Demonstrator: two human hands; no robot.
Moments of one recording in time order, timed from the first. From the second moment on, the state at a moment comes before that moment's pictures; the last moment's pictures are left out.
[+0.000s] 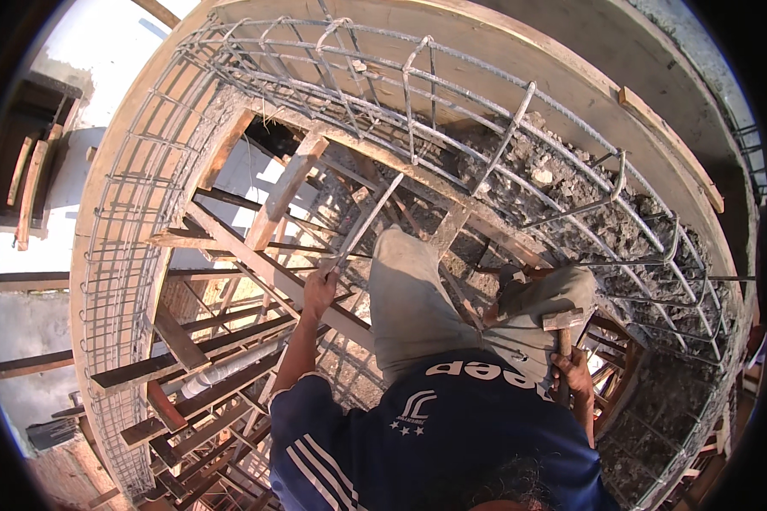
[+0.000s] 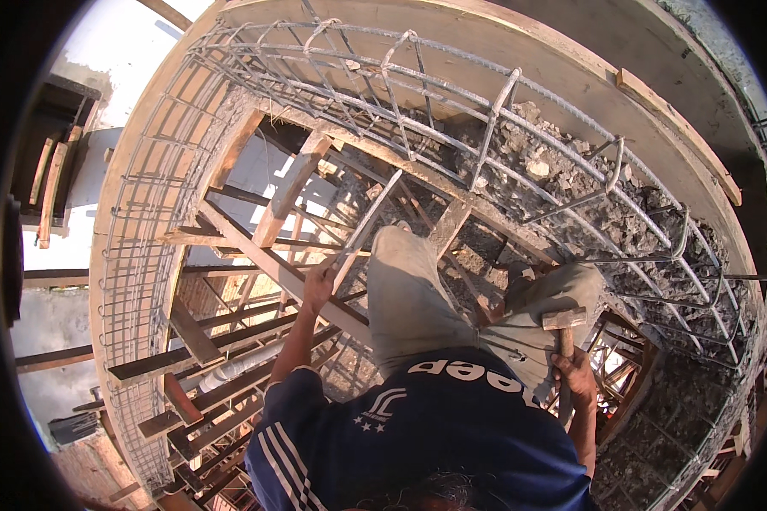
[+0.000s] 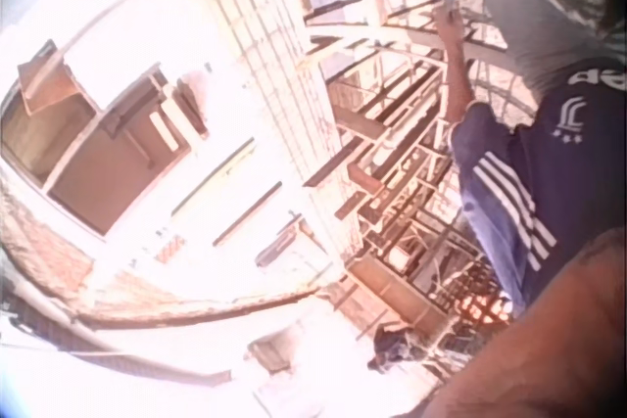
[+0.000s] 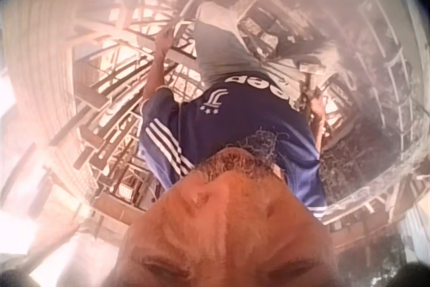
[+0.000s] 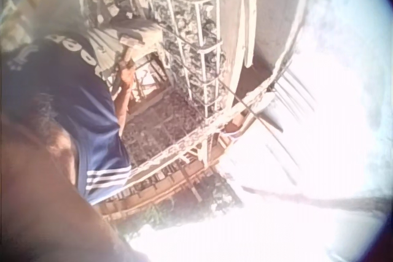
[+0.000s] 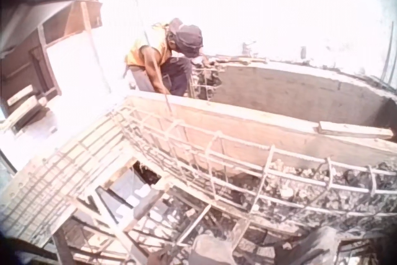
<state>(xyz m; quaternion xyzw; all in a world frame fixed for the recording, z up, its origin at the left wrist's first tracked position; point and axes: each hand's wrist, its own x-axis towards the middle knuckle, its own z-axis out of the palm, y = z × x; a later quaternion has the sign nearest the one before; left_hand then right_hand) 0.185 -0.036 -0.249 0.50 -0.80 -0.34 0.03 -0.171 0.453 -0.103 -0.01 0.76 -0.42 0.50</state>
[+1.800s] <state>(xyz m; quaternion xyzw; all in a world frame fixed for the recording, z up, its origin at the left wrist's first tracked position) 0.069 -0.137 -0.220 0.33 -0.92 -0.19 0.06 -0.181 0.453 -0.116 0.00 0.76 -0.40 0.51</state>
